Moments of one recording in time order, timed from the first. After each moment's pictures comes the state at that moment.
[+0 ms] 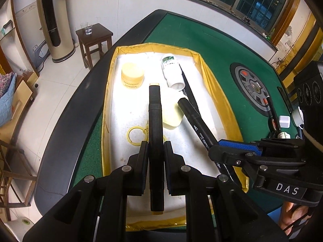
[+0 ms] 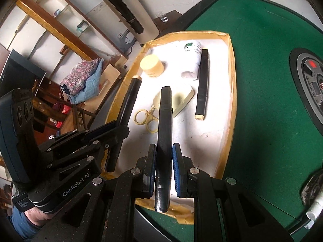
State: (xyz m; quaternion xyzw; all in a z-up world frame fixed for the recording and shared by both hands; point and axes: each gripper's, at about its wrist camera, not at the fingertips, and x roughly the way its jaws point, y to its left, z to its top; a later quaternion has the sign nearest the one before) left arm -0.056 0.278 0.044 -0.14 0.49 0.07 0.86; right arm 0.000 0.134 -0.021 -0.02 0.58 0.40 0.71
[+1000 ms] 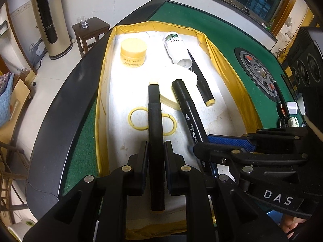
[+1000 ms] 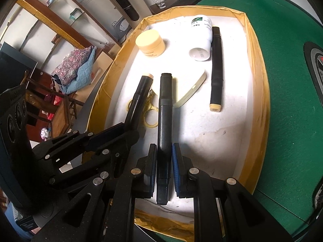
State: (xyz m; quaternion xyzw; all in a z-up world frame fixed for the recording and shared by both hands) left arm -0.065 0.284 0.012 -0.13 0.51 0.05 0.85; right arm -0.007 0.151 -0.043 -0.05 0.60 0.39 0.69
